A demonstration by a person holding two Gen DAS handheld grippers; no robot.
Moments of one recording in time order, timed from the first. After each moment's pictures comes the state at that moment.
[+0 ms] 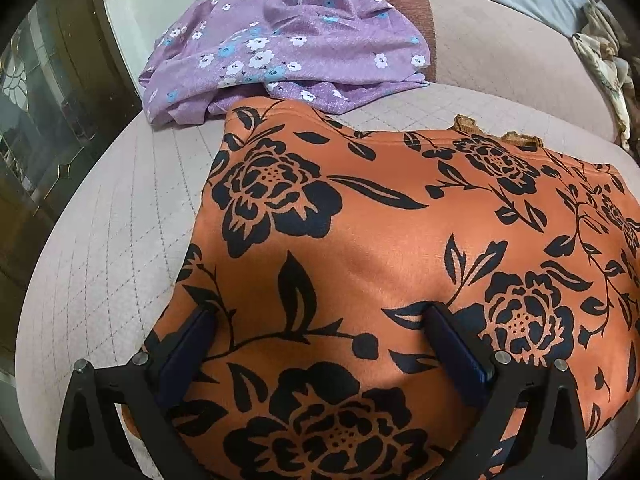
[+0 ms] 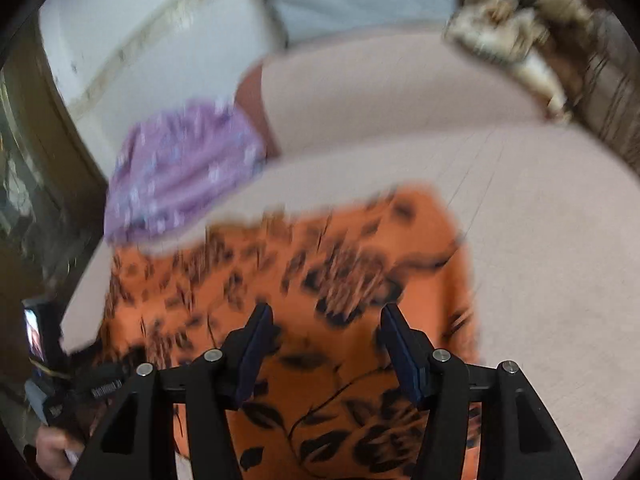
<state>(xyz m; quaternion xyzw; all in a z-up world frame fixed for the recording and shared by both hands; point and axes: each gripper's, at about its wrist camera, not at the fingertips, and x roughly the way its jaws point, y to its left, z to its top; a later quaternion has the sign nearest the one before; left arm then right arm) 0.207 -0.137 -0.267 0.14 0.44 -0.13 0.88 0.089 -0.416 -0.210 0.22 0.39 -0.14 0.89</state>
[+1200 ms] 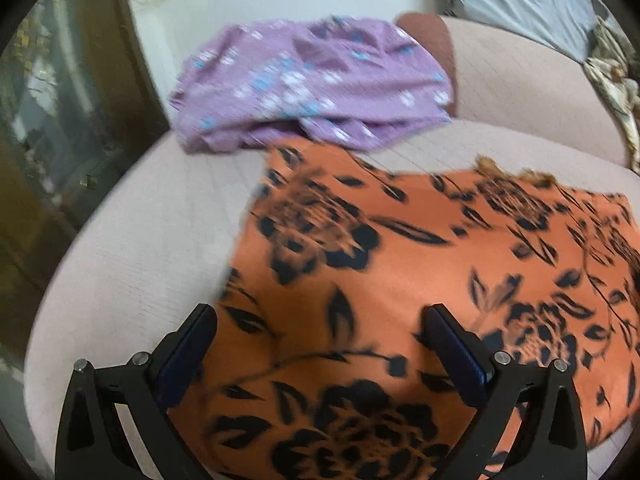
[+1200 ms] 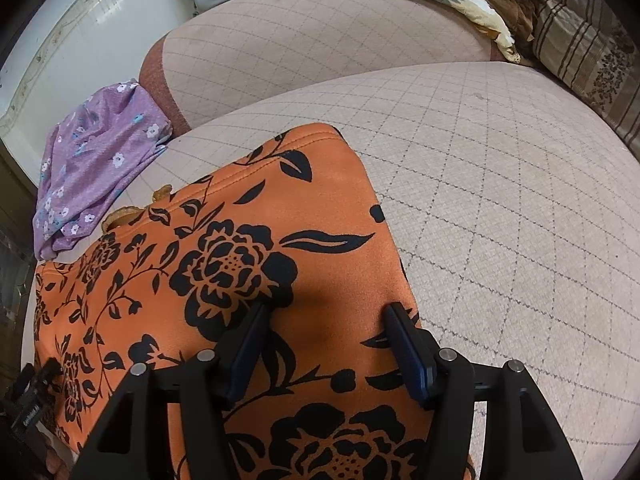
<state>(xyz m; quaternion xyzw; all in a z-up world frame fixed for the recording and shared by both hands) 0.204 -0.122 -0.245 0.13 0.38 -0.08 0.91 0.097 -0.472 -0.256 0.25 0.43 -0.23 0.83</state>
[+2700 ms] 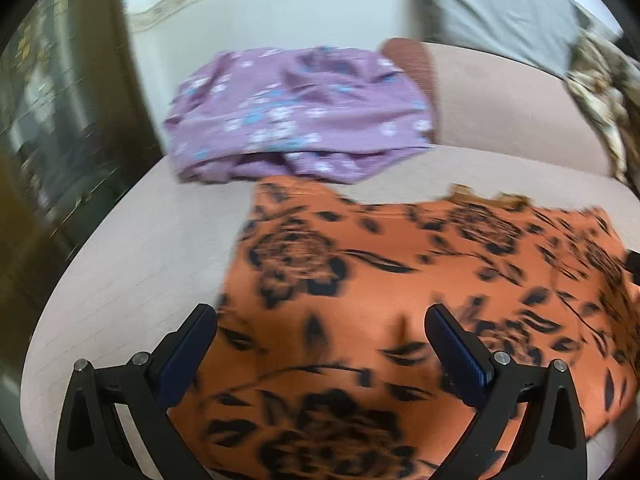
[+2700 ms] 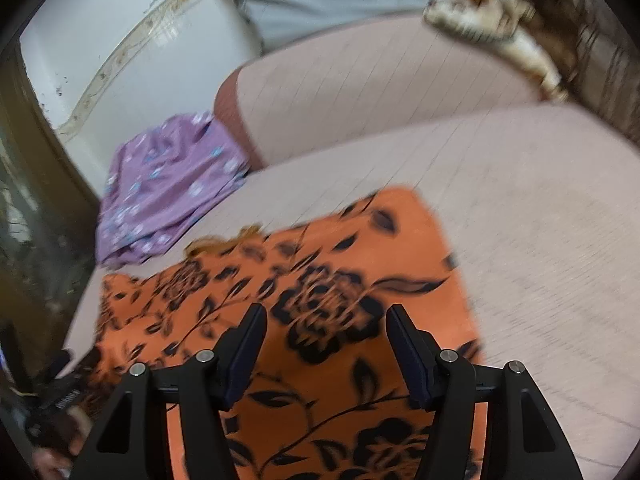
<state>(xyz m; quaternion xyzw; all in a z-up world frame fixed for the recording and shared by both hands) 0.188 -0.133 -0.235 0.13 0.35 -0.13 0.92 0.095 -0.451 -0.225 0.27 0.36 -0.13 0.88</state>
